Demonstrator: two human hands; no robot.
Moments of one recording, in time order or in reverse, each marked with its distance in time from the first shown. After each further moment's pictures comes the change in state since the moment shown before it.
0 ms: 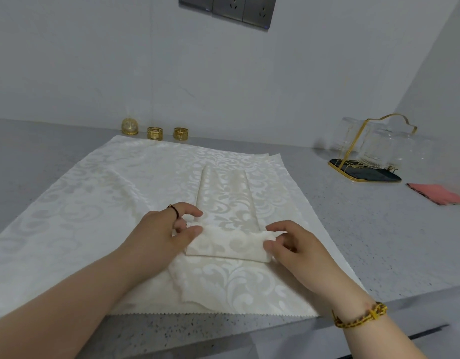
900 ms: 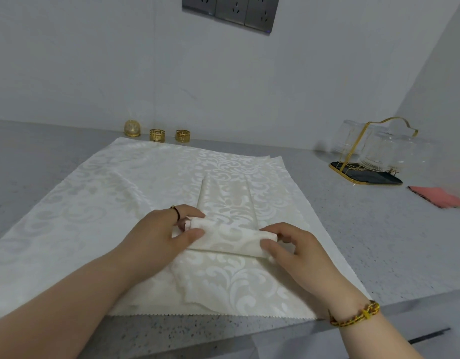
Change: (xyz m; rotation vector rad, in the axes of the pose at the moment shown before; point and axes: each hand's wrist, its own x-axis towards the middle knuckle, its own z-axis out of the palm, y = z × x) left_hand 0.000 -0.001 -0.007 0.104 -0.002 0.014; right_hand 0.005 0.004 0.005 -0.108 0.045 -0.161
